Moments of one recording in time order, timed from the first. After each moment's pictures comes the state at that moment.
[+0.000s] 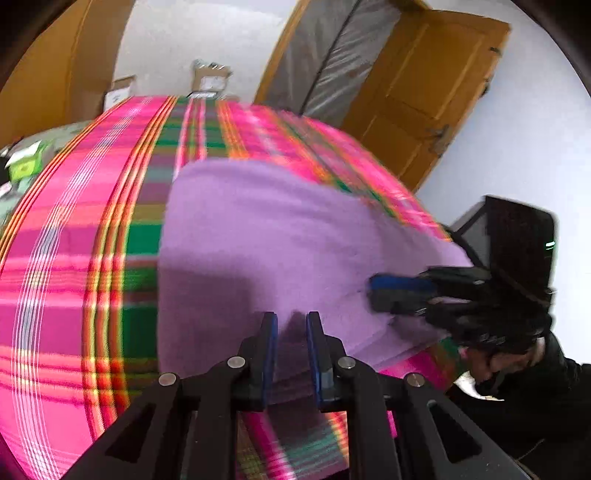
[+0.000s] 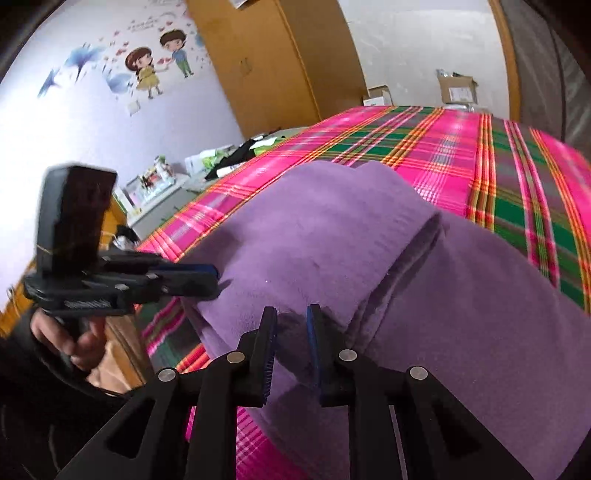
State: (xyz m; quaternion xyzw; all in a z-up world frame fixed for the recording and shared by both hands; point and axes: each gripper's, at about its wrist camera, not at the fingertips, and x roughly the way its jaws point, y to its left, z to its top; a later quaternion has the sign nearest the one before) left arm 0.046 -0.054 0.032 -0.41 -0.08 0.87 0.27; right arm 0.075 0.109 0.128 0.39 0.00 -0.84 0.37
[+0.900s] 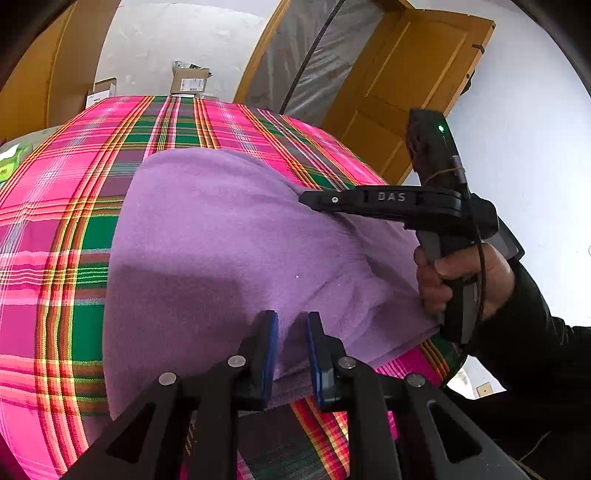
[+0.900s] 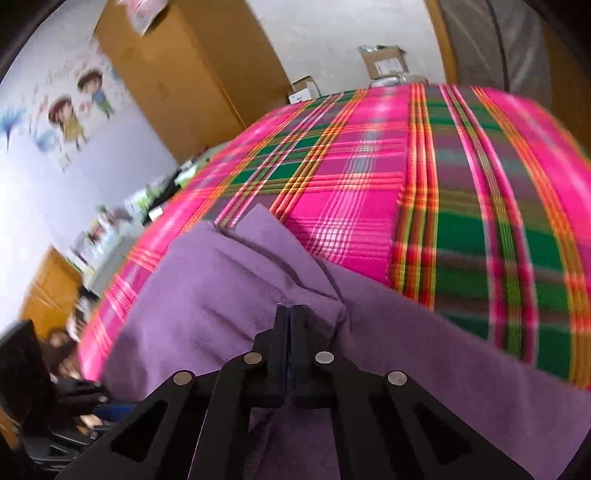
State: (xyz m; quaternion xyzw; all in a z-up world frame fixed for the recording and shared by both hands) left arm 0.050 -0.042 0.006 -0.41 -0.10 0.86 0.29; right arm -0.028 0.143 0.128 0.43 -0.09 -0.86 0.26
